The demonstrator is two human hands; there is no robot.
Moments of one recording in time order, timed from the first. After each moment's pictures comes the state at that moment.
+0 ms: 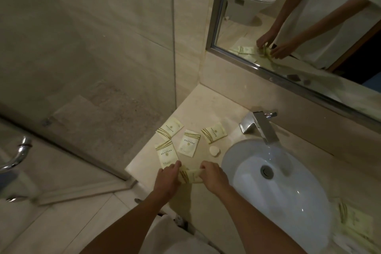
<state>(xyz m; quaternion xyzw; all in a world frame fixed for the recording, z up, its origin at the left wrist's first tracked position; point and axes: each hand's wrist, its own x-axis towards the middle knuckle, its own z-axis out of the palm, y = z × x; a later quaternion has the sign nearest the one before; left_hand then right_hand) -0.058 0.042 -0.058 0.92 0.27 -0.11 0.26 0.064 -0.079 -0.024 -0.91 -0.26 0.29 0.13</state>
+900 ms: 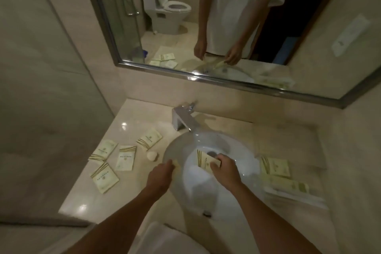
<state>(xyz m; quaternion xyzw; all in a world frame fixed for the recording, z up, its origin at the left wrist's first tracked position) 0.051 -0.082 -0.022 0.95 0.14 -0.09 0.25 0.132 -0.299 0.012 -0.92 -0.04 0.16 0.36</state>
